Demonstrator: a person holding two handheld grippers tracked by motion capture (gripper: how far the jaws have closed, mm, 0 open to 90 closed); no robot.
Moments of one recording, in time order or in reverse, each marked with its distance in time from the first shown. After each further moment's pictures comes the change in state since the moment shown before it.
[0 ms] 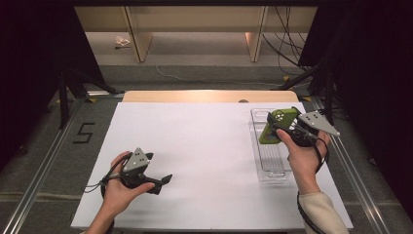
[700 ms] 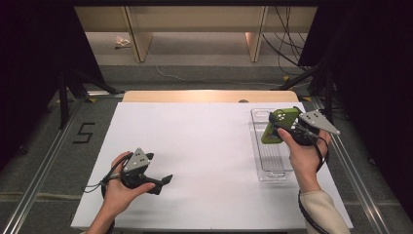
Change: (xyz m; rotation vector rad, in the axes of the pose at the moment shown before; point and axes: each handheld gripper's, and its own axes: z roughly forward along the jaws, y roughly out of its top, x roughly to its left) left arm 0.000 -0.001 0.001 0.000 -0.003 -0.001; right arm -0.006 -0.002 0.004 0.013 -0.018 -0.015
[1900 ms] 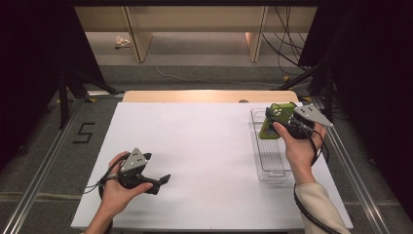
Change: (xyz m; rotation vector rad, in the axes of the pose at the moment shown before) left arm 0.002 -0.001 -0.005 -0.003 0.009 -0.012; right arm 0.002 0.005 0.019 0.014 -0.012 -0.004
